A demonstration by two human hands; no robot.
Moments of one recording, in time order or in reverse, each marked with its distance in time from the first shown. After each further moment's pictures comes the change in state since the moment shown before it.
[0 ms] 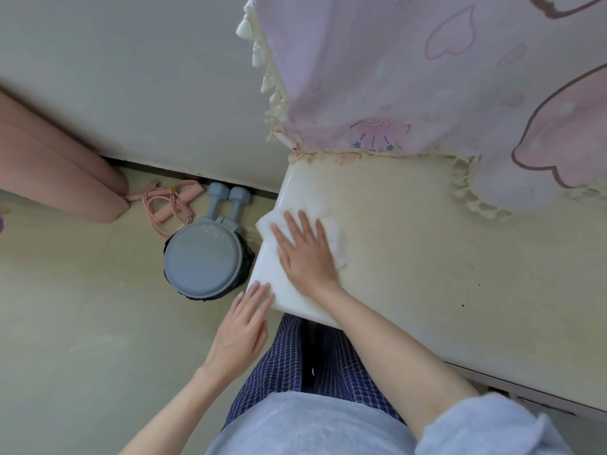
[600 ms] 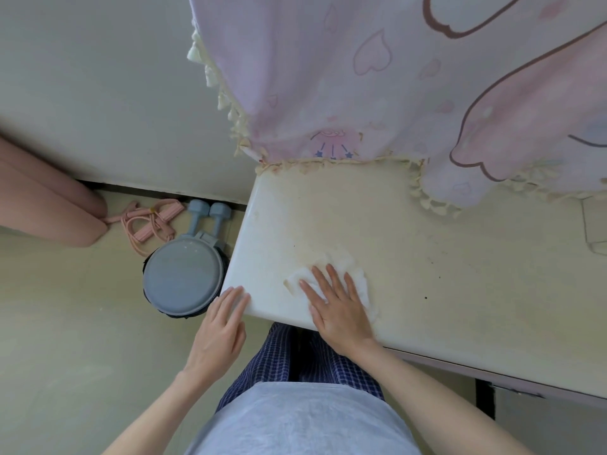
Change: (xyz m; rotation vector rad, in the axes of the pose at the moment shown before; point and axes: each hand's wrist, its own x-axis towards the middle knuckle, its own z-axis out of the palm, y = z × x) left_hand 0.011 0.008 0.001 0.045 0.016 -0.046; right_hand -0.130 0.060 0.009 -0.005 0.011 0.039
